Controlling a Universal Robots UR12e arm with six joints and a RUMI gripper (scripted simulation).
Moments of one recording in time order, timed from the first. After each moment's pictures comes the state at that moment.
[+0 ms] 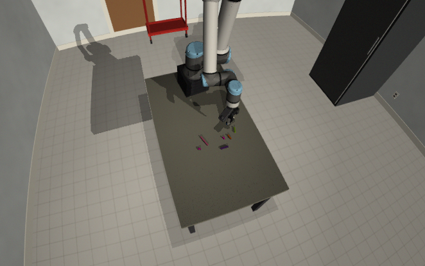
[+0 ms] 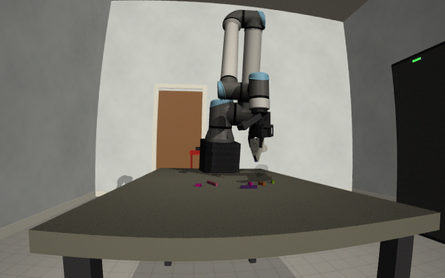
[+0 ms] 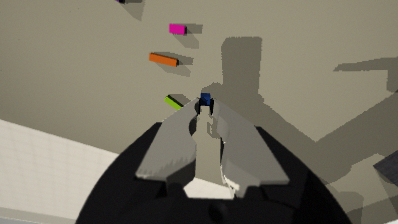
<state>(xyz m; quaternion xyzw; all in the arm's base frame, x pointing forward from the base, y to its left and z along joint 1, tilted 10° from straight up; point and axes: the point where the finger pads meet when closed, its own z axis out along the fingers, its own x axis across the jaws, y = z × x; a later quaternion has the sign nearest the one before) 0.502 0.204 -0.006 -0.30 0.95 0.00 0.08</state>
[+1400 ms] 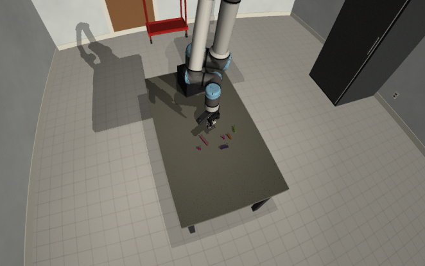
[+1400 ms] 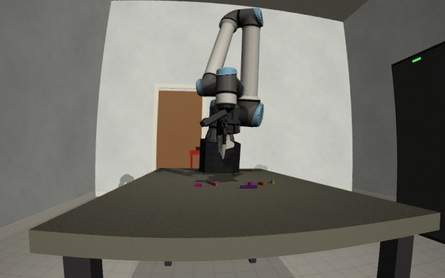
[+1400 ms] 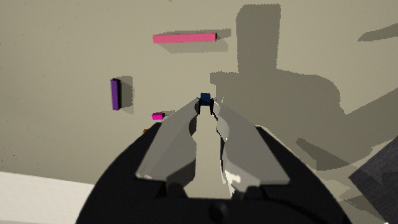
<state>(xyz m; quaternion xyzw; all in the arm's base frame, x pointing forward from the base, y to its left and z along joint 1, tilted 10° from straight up) 0.528 0.059 0.002 -0.21 0.97 0.01 0.08</state>
